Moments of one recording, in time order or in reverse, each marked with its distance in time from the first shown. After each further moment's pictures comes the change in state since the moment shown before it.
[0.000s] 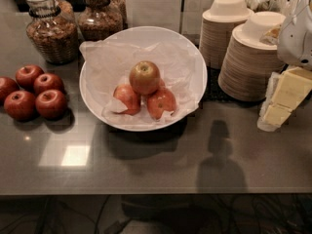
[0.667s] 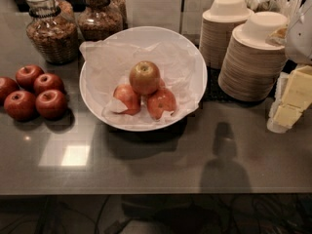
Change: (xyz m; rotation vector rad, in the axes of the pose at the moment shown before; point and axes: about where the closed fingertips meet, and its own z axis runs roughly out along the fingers) arm 0.011 0.003 -0.007 -0.025 0.037 0.001
